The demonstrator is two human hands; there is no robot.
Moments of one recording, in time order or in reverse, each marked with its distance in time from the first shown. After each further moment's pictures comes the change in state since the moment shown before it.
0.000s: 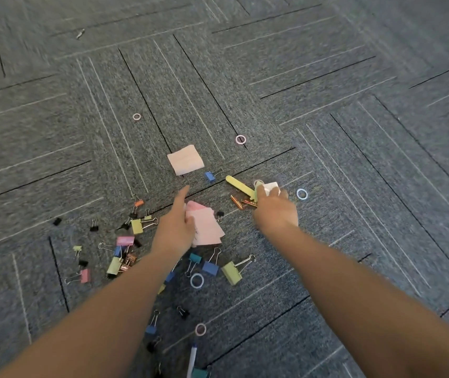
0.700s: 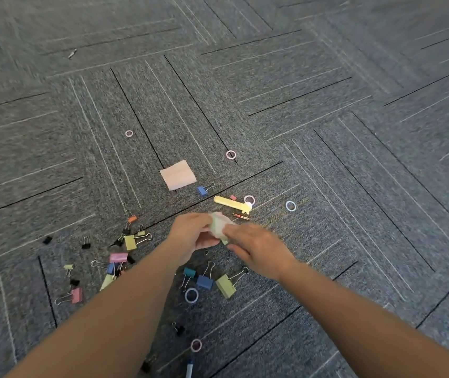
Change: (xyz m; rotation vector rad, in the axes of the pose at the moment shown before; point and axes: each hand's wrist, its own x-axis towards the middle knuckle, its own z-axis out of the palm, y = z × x) left_hand 0.018 0.038 0.012 -0.787 -0.271 -0.400; right_hand -0.056 0.013 0.002 0.255 0.139 -0.731
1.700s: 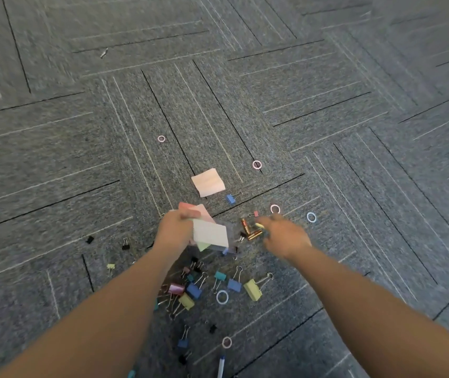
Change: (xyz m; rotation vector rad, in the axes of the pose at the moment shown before) left_hand -0.023 0.045 -0.094 0.292 0.193 0.177; right_hand 0.057 -0.025 -0.040 -0.150 -0.346 0.563
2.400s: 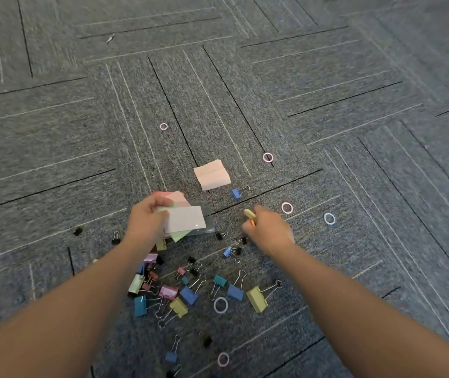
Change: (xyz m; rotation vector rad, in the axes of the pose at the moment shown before) left_hand 0.039 -0.035 -0.017 -0.086 0.181 0.020; right_hand 0.060 -0.022 0.041 0.328 0.099 0.084
